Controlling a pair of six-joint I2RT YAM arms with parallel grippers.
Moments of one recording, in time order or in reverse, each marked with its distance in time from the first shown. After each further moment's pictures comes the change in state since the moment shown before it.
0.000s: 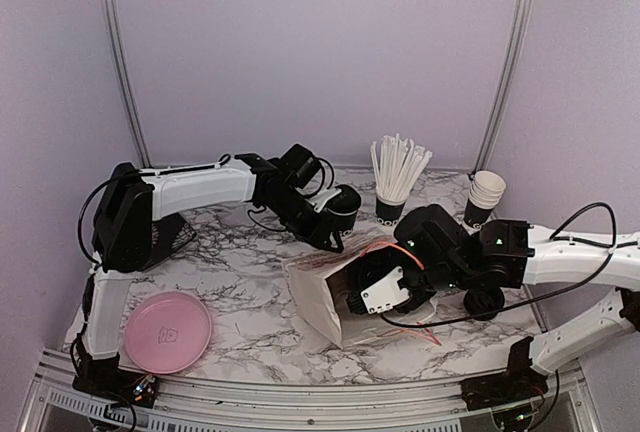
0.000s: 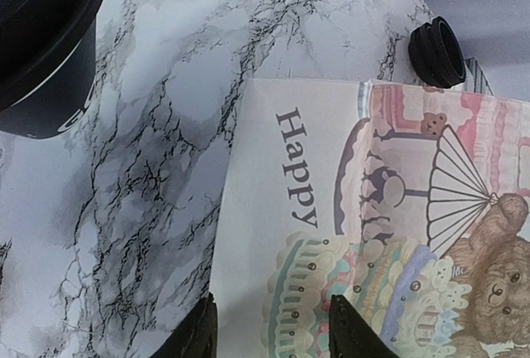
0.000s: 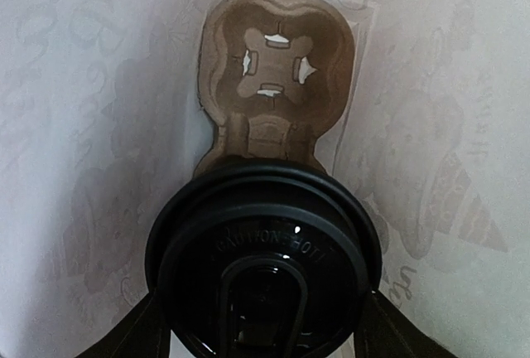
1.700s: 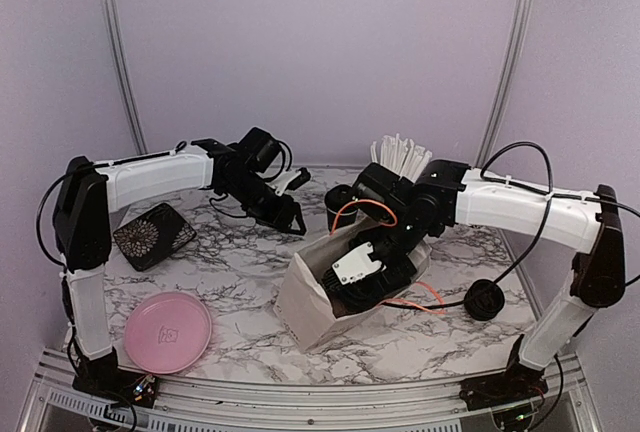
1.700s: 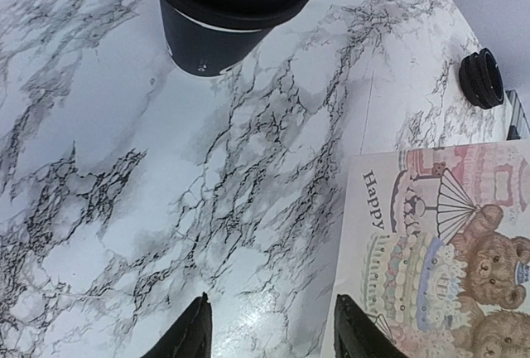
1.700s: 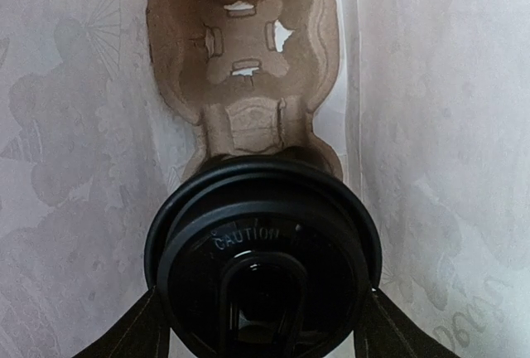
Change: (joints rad) left arm 0.113 -0.212 -0.196 -0.022 -0.122 0.009; right arm -0.146 0.399 0.465 -0.446 -0.346 0.051
